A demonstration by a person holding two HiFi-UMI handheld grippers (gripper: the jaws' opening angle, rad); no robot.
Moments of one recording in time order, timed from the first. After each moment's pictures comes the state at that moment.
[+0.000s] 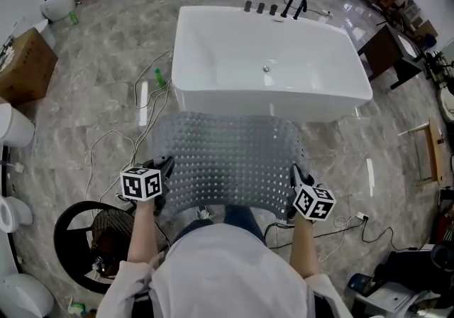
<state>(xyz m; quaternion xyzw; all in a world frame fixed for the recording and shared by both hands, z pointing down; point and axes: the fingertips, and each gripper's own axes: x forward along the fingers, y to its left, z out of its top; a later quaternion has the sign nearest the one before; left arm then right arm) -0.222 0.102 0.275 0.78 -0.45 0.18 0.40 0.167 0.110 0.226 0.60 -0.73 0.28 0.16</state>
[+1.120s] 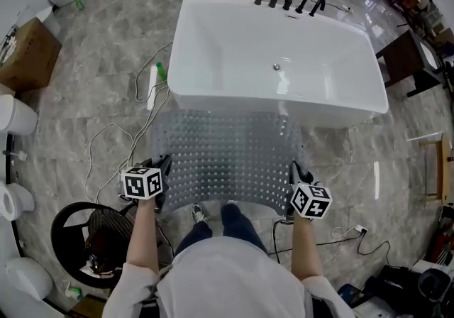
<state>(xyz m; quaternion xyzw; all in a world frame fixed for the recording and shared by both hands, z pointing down) -0.202 0.011 0.330 0.73 -0.51 0.21 0.42 0.201 -0.017 0.280 0.57 -0.75 0.28 0.20</state>
